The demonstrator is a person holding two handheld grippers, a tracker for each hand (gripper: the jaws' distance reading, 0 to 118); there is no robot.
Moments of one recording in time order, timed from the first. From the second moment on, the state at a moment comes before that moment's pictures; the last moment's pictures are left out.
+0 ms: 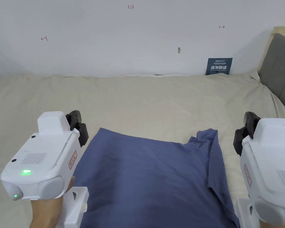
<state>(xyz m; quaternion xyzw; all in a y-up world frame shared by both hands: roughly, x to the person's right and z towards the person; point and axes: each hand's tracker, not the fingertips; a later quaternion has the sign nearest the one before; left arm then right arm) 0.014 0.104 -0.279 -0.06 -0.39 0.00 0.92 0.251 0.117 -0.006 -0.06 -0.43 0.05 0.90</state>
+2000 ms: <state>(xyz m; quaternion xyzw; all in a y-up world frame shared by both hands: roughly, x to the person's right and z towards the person) 0.199 -0.016 -0.539 -0.35 -0.43 -0.15 0.82 0.522 -0.098 -0.177 -0.41 -0.40 -0.13 0.81</state>
